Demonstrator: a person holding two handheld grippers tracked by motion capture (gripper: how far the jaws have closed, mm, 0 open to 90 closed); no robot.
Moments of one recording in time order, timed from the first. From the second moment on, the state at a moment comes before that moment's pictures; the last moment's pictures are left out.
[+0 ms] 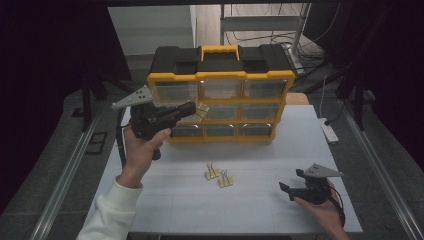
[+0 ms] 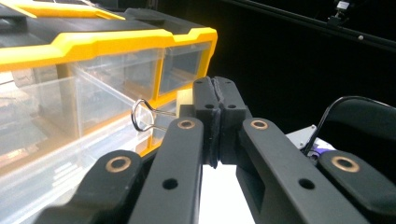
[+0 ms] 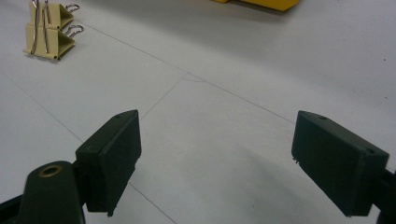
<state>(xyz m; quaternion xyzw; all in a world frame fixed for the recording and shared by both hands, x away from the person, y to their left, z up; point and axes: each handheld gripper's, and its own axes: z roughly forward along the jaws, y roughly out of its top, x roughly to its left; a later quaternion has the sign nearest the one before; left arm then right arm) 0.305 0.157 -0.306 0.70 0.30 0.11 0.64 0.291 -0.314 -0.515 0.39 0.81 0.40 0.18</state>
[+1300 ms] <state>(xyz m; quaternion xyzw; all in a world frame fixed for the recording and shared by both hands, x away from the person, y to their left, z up) 0.347 0.193 -0.289 0.68 0.37 0.16 0.61 0.291 -0.316 -0.514 0.40 0.80 0.41 0.18</state>
